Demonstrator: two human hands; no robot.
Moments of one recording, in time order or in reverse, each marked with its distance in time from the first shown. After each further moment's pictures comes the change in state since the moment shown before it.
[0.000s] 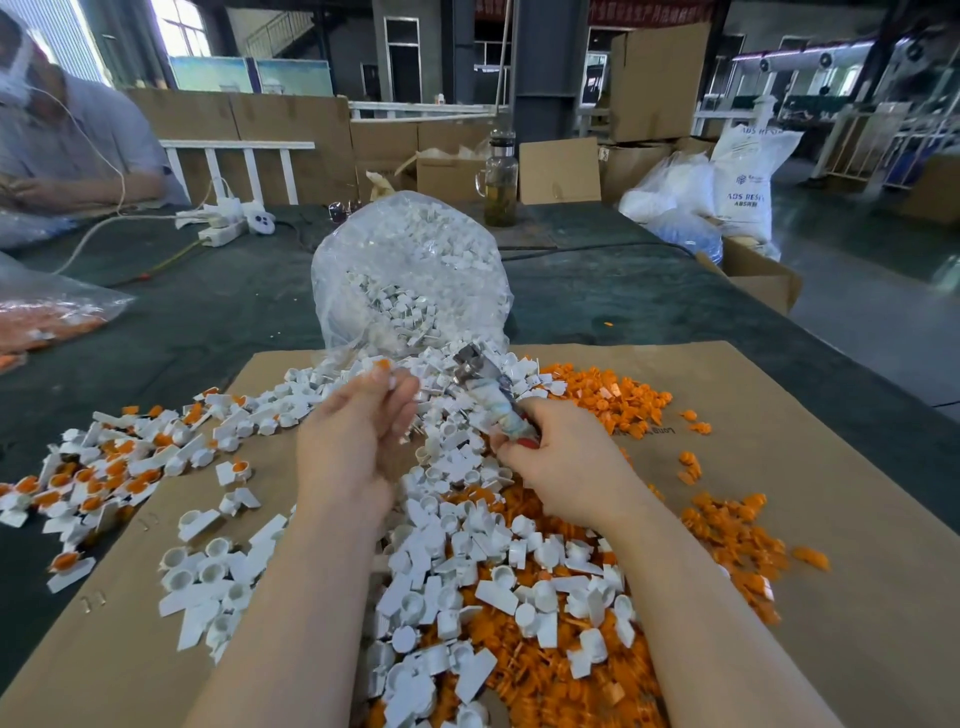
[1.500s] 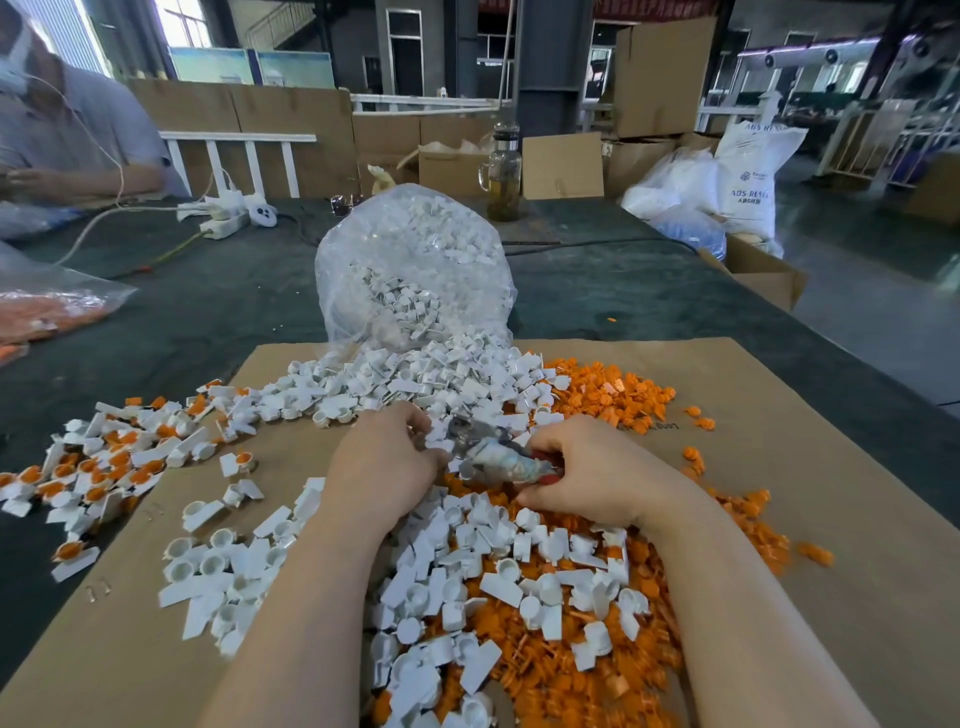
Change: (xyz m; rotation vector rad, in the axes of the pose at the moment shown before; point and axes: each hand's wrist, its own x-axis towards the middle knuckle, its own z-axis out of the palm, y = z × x) left_hand 0.014 -0.012 -0.016 1.625 -0.232 0.344; right_hand -0.007 0.007 -0.022 -0.196 -0.334 -0.036
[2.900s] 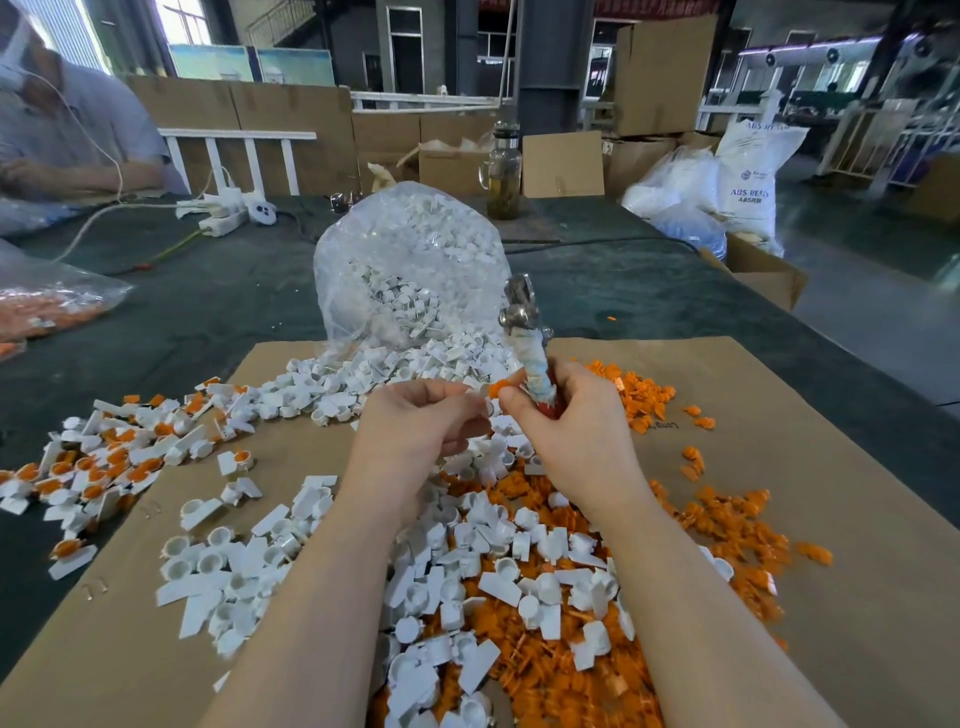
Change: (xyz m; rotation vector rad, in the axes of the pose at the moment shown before) left_hand -0.012 0.031 -0.001 -1.042 -0.028 -0.111; right_hand 0.015 -0.017 0.017 0.518 0.674 0.015
